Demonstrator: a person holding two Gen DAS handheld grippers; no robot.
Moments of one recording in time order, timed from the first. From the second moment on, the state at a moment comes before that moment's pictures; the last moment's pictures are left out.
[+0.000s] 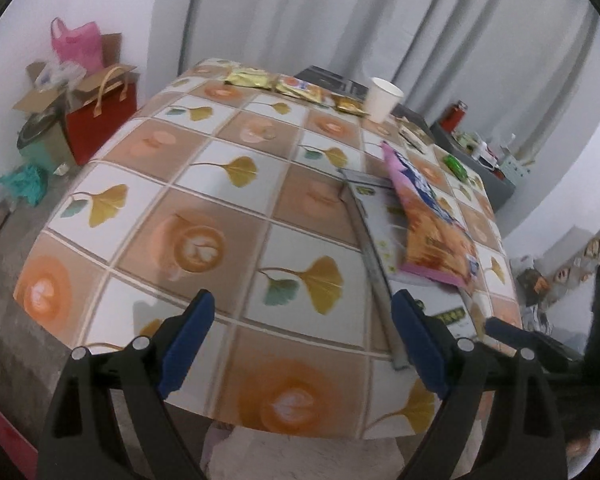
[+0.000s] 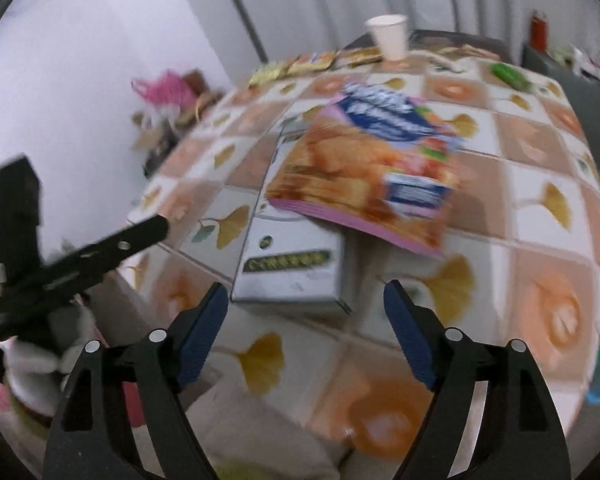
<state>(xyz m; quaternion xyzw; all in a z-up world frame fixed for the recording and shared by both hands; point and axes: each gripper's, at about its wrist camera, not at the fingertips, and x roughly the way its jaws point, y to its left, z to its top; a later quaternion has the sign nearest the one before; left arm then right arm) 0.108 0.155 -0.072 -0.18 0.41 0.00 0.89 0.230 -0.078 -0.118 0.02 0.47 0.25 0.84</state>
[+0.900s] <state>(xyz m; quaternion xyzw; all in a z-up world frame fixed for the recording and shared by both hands) 0.188 0.107 -0.057 -0.20 0.41 -0.15 0.88 0.221 -0.073 -0.137 -0.05 0.49 0.26 0.83</state>
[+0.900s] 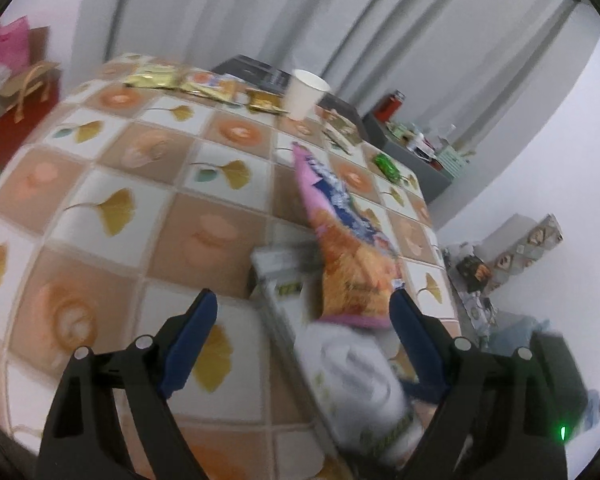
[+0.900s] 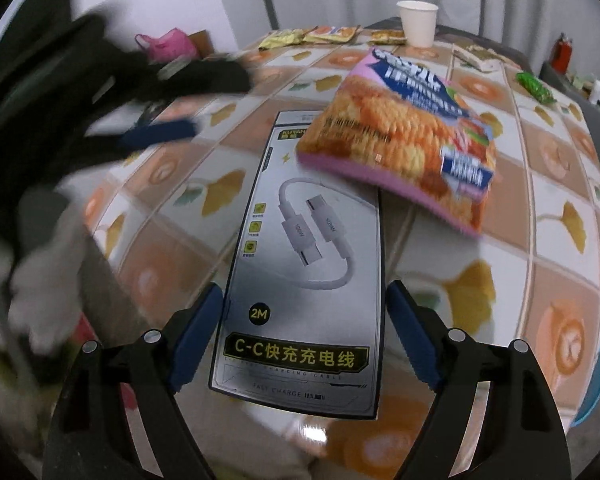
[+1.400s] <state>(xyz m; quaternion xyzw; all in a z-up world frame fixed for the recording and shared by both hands) 0.298 0.049 -0.107 -0.24 0.53 -0.18 0.79 0.184 -0.109 -0.136 -0.06 0.50 0.26 0.82</state>
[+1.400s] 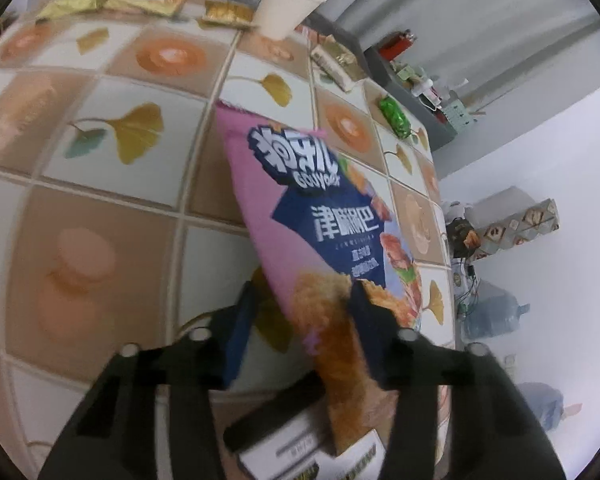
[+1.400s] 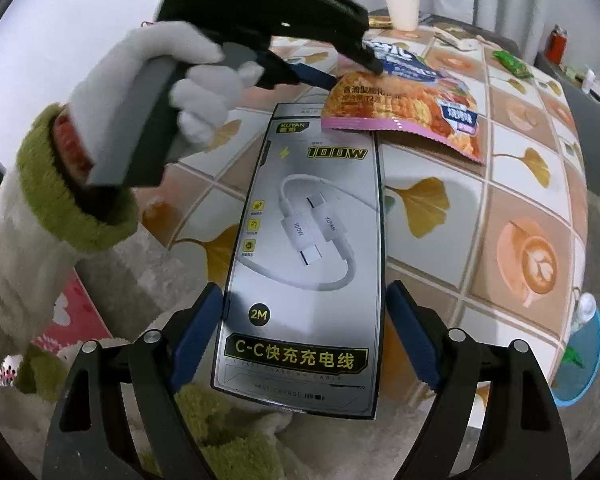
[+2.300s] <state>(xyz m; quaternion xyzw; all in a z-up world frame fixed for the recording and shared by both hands) 0.152 0.144 -0.093 -0.14 0.48 -0.12 0.86 0.192 -0.195 -0.117 0.02 0.49 0.12 0.86</state>
